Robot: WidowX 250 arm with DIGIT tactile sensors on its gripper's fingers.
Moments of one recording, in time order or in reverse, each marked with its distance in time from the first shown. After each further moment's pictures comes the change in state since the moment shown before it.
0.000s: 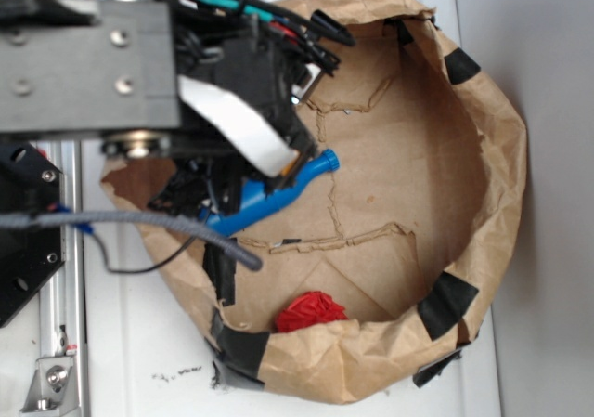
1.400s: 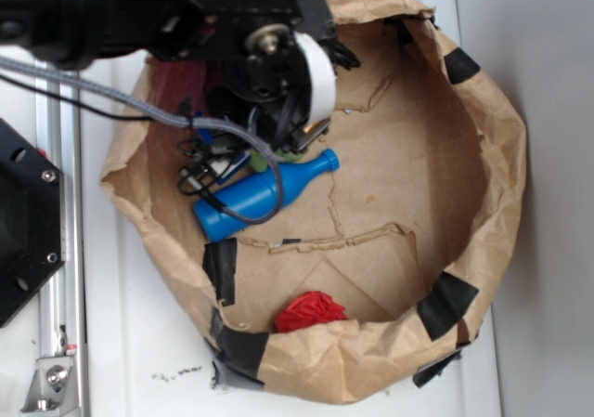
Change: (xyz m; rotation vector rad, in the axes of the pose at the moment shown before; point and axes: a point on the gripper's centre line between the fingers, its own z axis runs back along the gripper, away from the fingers) arm -0.009 0.002 -0.064 -0.249 -0.016 -0.182
